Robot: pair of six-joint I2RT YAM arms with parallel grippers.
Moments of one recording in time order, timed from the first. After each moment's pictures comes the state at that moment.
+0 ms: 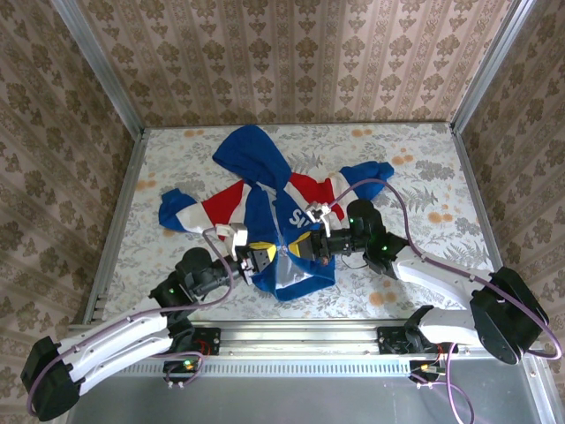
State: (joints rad) left arm -0.91 0.63 0.26 0.29 0.21 -0.57; right arm 0.64 1.23 0.60 0.31 -0.80 0.46
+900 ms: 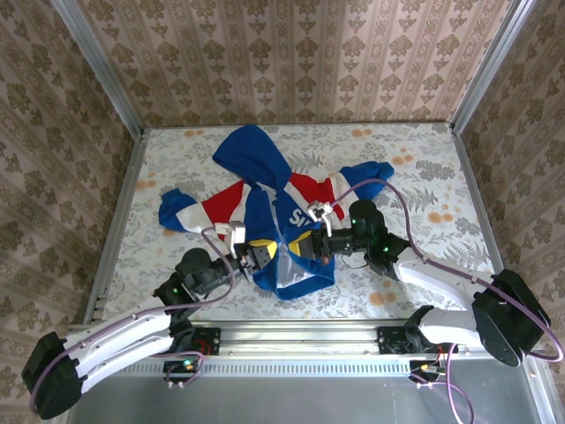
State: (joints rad) left arm -0.90 0.68 0.23 0.43 0.23 -0.63; right arm 0.64 1.21 0.59 0.34 -0.80 0.49
